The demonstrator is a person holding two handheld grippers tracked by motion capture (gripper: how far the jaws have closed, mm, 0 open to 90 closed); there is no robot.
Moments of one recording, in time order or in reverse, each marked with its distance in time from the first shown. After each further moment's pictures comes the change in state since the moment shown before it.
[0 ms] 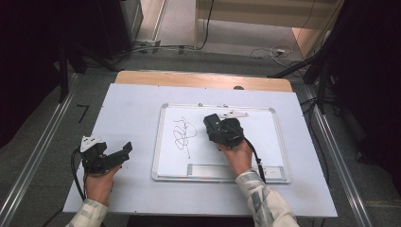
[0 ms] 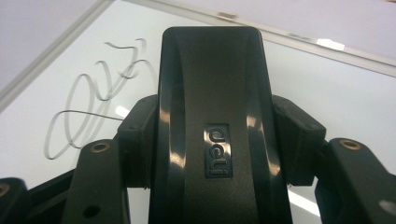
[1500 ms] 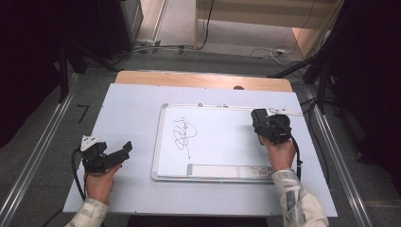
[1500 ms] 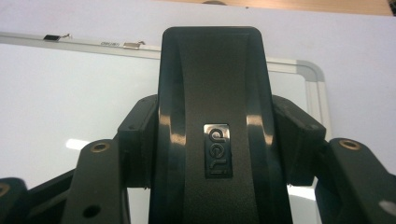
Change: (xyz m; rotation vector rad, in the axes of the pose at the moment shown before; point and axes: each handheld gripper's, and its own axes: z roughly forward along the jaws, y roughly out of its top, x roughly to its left) left arm 0.002 0.001 0.003 0.006 0.007 -0.008; right arm -0.123 -0.023 -0.054 -0.058 -0.214 0.186
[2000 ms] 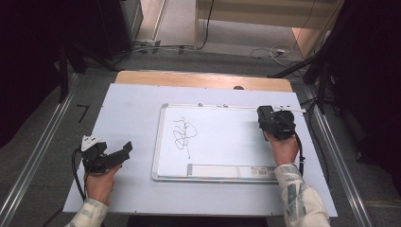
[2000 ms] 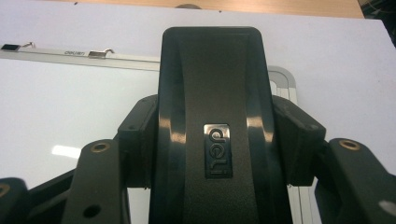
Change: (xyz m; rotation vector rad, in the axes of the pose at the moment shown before) left arm -0.001 0.000 -0.001 -0.002 0.004 0.002; right arm -0.019 0.009 0.008 0.002 -0.060 0.024
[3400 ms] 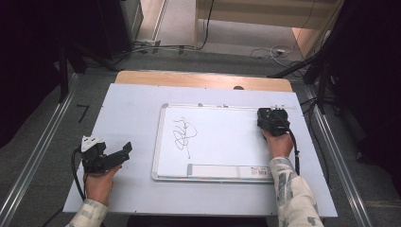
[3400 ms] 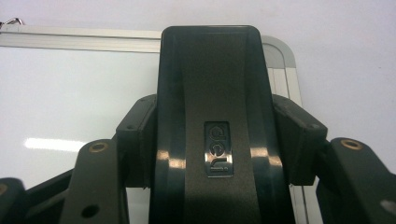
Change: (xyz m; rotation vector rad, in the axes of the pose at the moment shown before) left arm 0.000 0.000 -0.001 -0.002 0.007 0.014; right arm -0.016 -0.006 0.063 0.085 -0.088 0.026
